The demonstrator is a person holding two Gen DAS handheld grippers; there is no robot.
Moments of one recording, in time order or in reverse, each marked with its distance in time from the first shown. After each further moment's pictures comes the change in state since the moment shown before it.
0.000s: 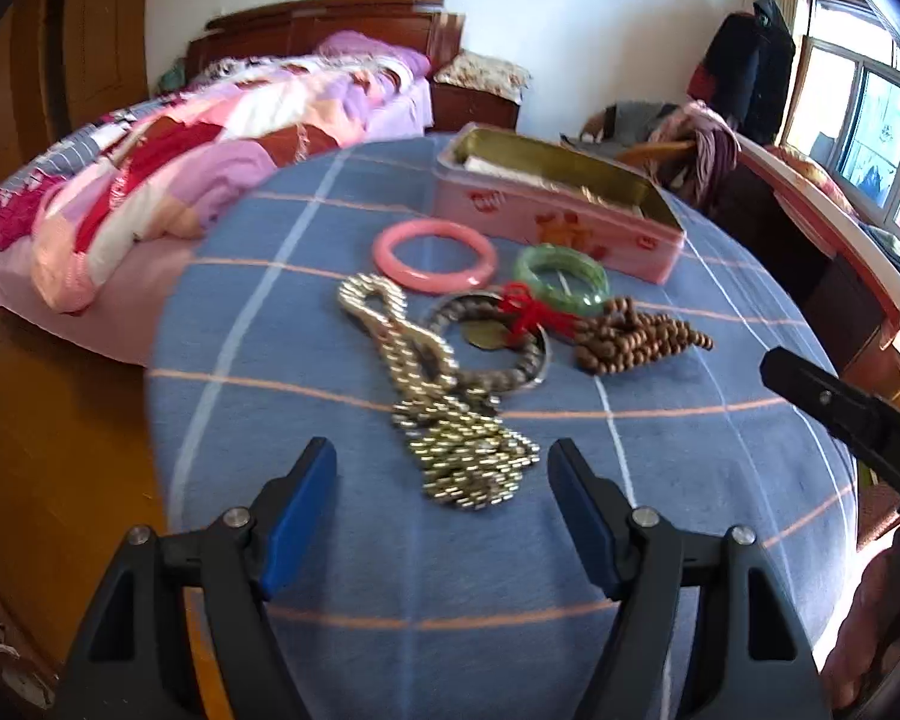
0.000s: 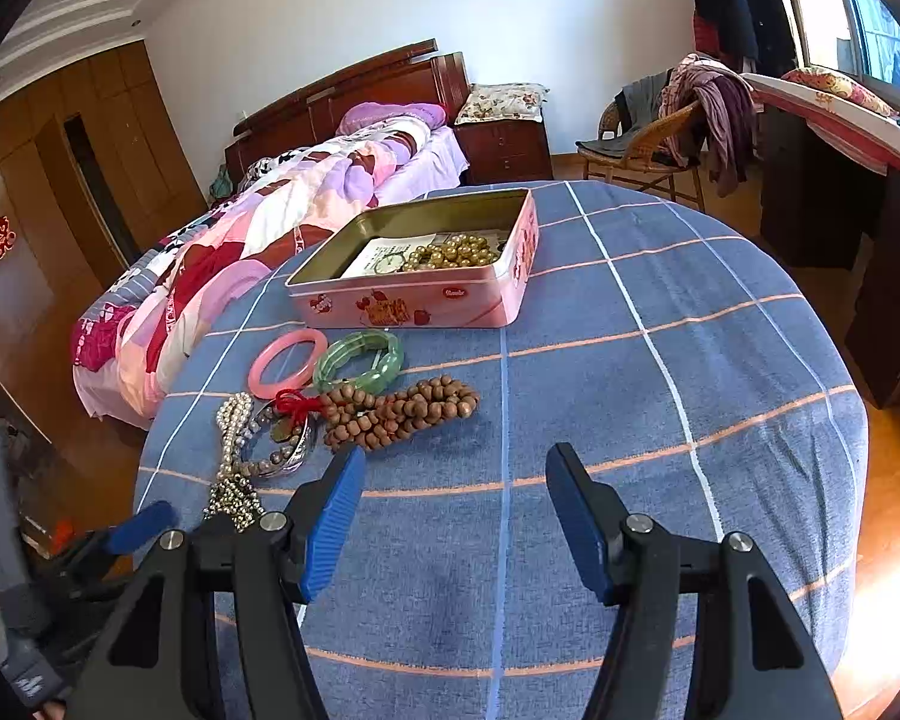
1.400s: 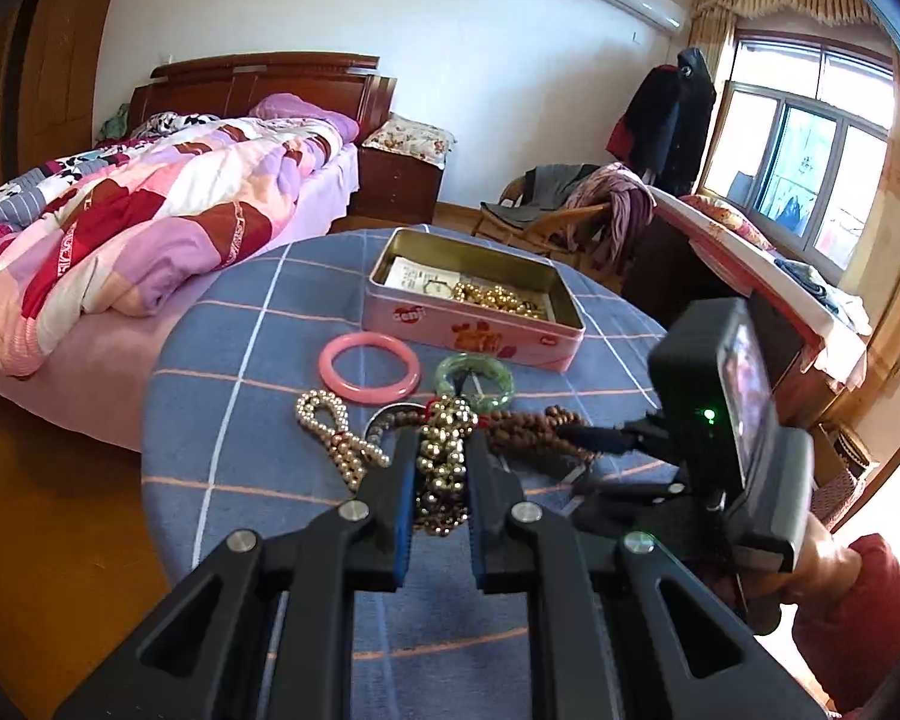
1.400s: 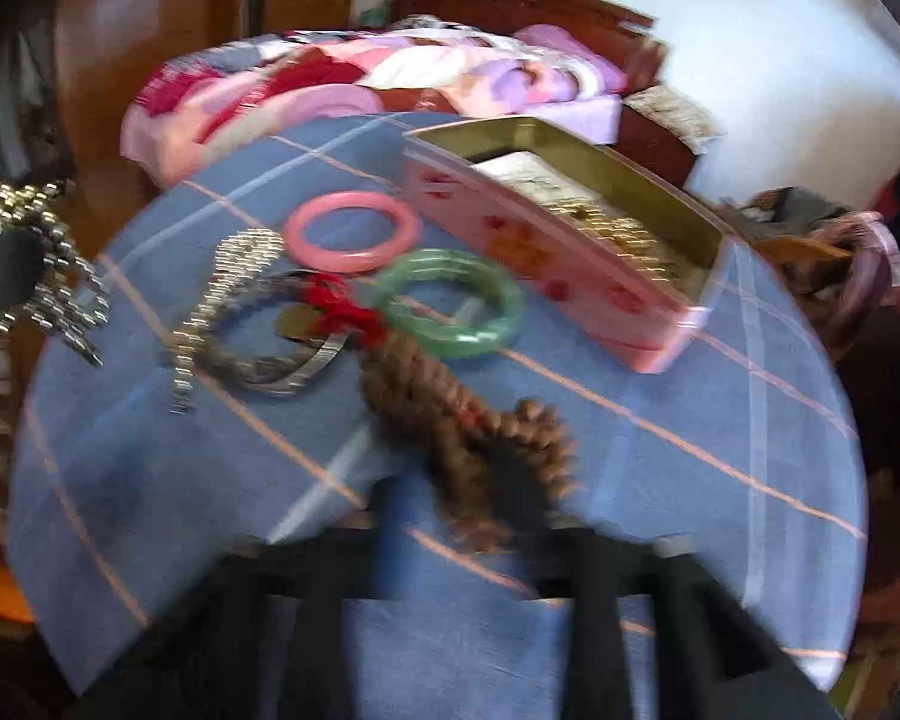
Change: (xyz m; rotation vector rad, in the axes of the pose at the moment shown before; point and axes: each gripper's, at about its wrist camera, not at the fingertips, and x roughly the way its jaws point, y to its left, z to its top) left arm -0.052 0.016 0.028 0.041 -0.175 -0.203; right arm 0.089 0.053 0.009 -0.589 0.206 -0.004
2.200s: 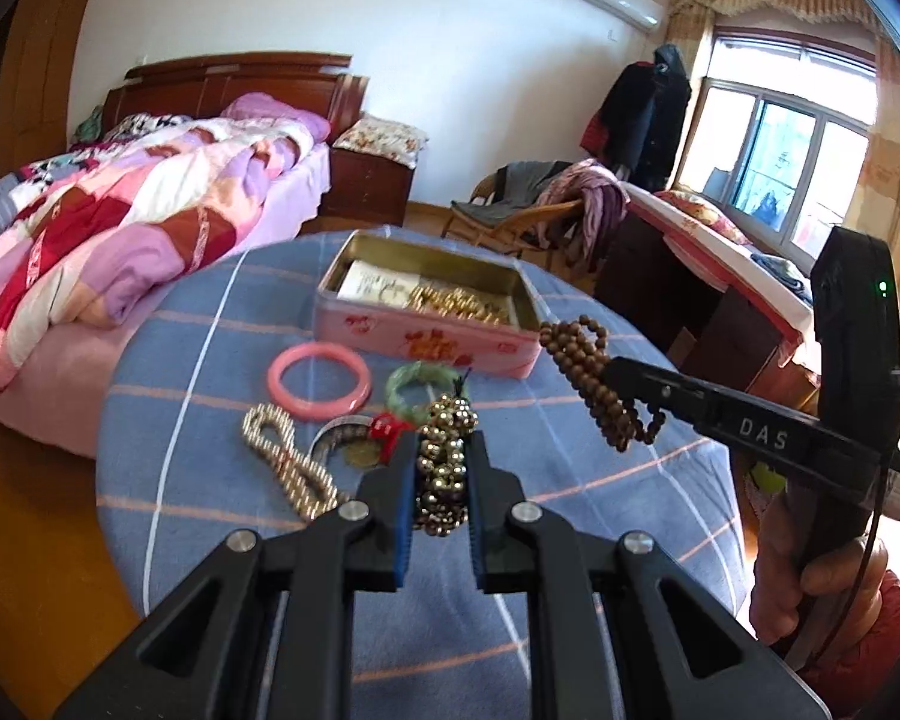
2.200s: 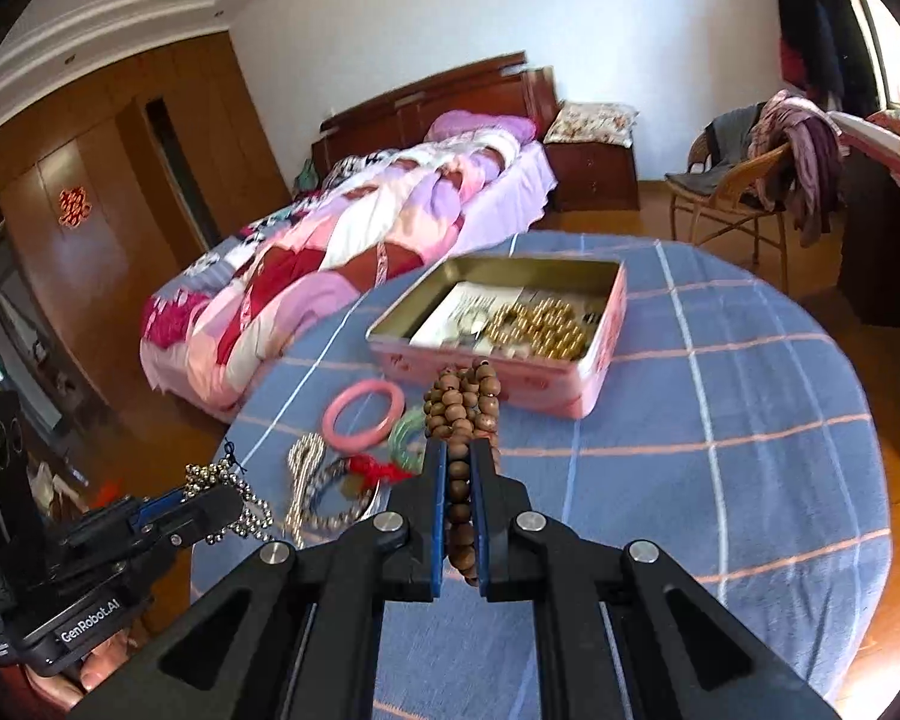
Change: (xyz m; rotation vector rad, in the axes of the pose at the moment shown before) left arm 0.009 -0.024 0.014 0.033 -0.006 -0.067; right arm -0.094 -0.055 -0.005 0.459 -0.296 0.160
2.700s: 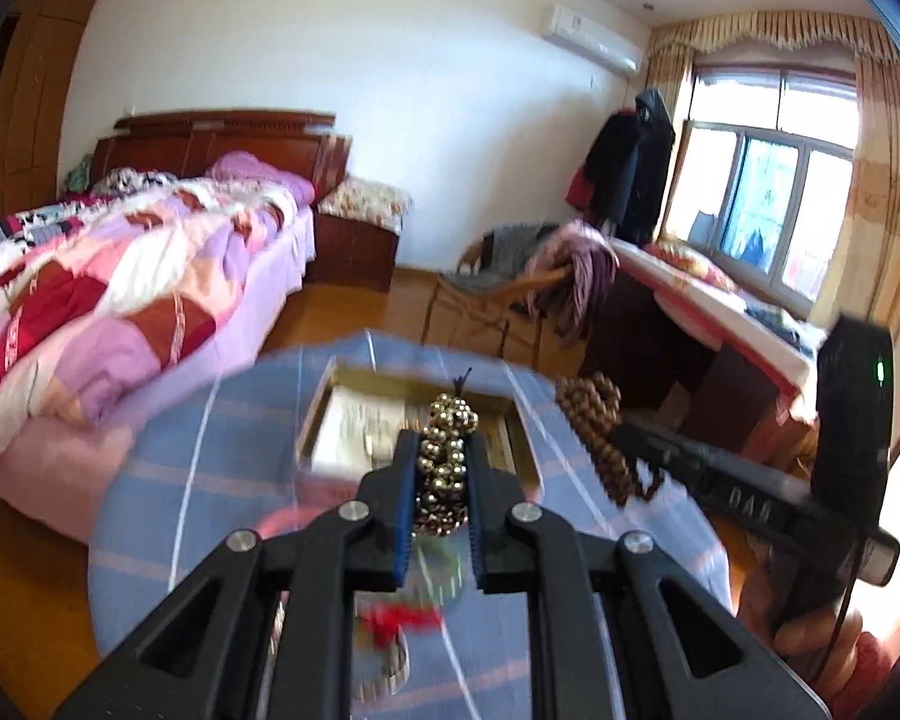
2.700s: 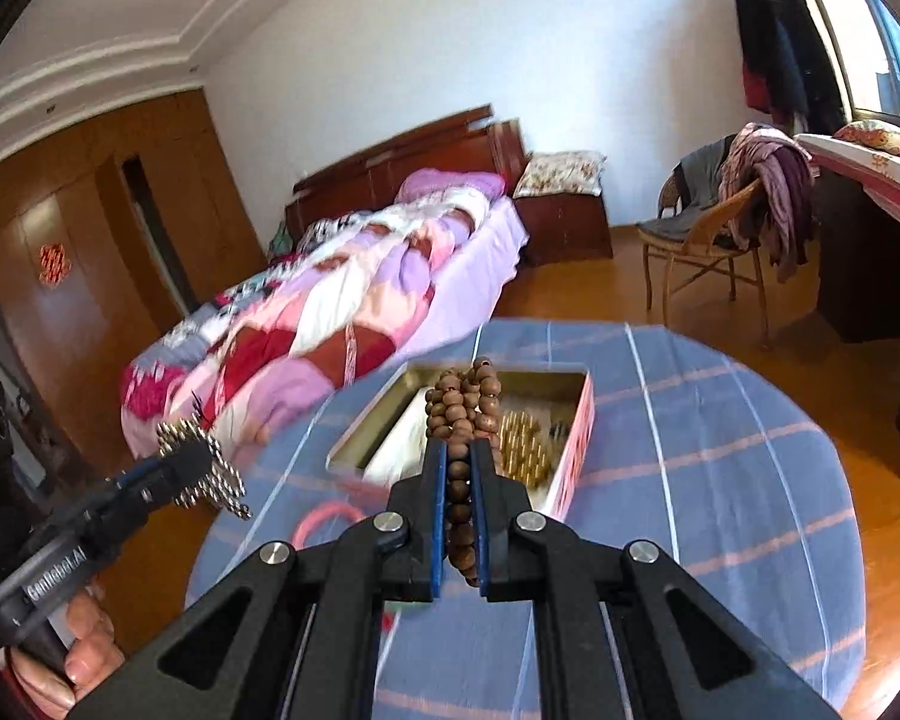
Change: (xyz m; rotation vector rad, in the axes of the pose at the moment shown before) left arm 0.029 -0.001 0.085 0.019 -0.156 -0.016; right arm 0.016 -0.027 0.062 0.067 -0.143 -0.042
